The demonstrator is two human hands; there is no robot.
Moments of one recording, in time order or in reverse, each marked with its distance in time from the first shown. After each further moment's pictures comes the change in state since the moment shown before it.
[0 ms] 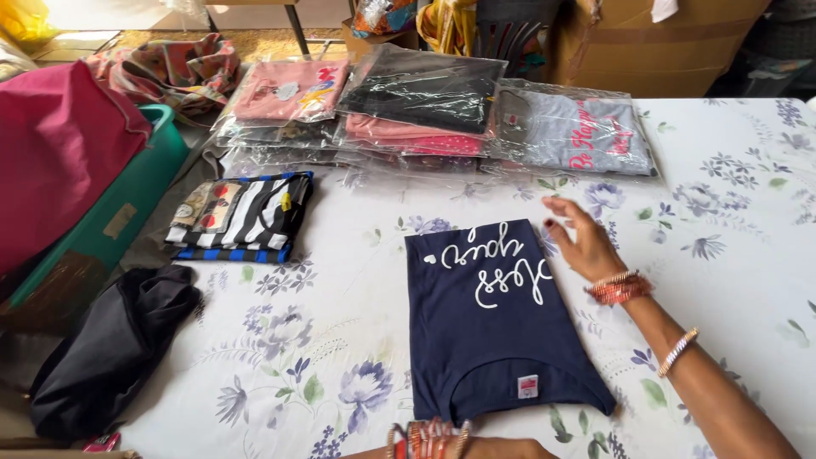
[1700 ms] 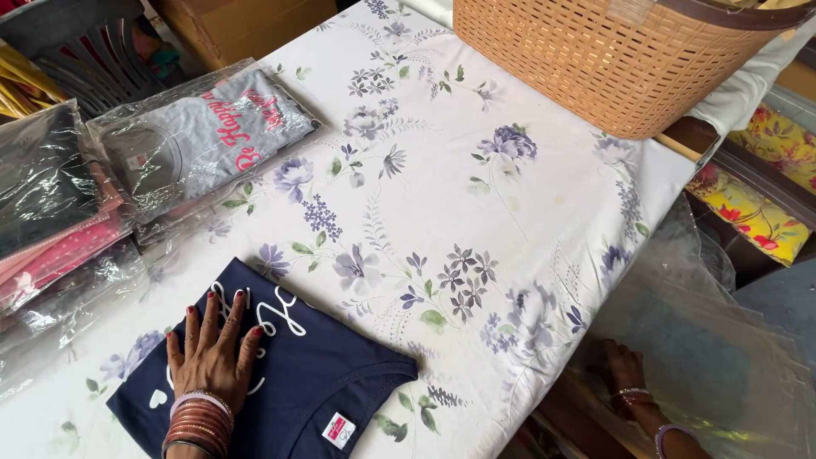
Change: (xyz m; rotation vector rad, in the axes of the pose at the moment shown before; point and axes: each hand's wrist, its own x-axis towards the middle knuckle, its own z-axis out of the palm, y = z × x) left_hand 0.201 0.001 -0.195 1.618 0.294 0.157; right_hand -0.659 0.152 -0.008 -0.731 0.220 1.303
